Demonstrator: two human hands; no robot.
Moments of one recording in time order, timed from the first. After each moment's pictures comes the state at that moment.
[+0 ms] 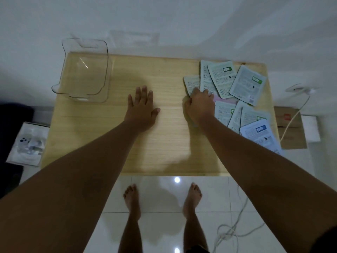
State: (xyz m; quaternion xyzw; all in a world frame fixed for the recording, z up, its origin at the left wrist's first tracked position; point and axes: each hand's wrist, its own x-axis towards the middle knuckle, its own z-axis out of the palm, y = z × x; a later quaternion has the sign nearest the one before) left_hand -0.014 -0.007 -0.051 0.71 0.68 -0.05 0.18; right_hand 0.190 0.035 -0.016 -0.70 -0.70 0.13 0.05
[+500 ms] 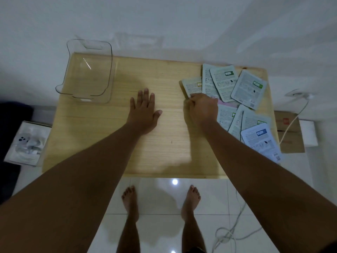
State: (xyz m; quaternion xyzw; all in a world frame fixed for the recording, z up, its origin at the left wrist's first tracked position) left_hand -0.020 -0.009 -0.066 0.70 0.69 -0.03 0.18; right_hand 0.189 0.028 -0.009 -0.68 -0.71 0.12 0.13
